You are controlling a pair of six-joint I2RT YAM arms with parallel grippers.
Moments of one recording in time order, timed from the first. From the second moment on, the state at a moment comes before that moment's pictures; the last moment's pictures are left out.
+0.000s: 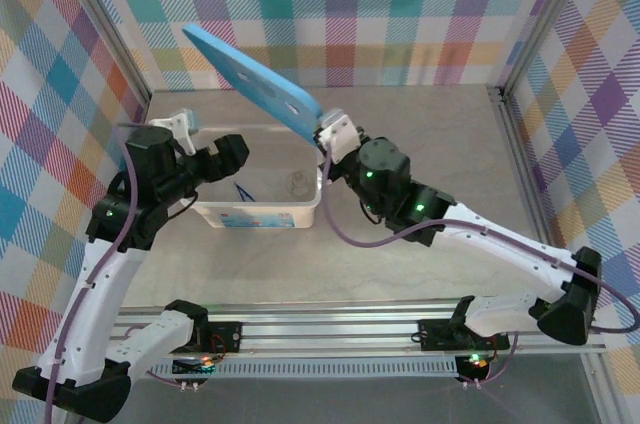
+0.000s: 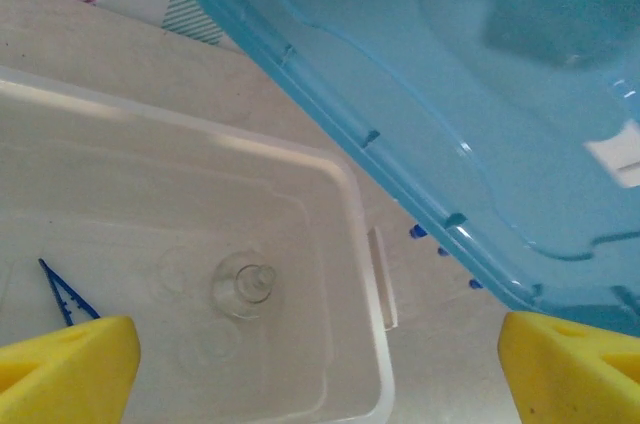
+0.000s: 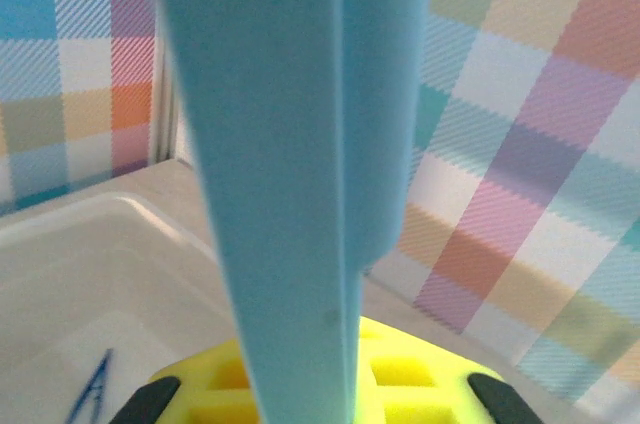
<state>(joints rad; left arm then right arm) -0.27 0.94 1.28 -0.76 0.14 -0.57 1.03 1.29 1.23 0.02 0.49 -0.29</state>
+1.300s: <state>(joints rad) 0.09 1.07 1.07 -0.01 0.71 -1.45 1.09 1.65 1.16 0.60 0.74 -1.02</state>
